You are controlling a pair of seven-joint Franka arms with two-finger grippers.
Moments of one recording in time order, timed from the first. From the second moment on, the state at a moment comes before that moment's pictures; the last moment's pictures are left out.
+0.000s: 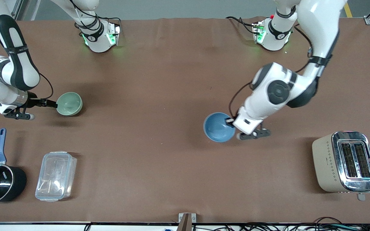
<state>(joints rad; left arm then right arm) -0.16 0.47 -0.42 -1.70 0.02 2.20 -0.74 -0.32 0.25 -0.06 -2.27 0.02 2.32 -0.26</state>
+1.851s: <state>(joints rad) -0.38 0.65 -0.37 -1.52 0.23 2.31 -0.93 -0.24 0.24 -0.04 -2.26 0.10 2.20 -0.18</state>
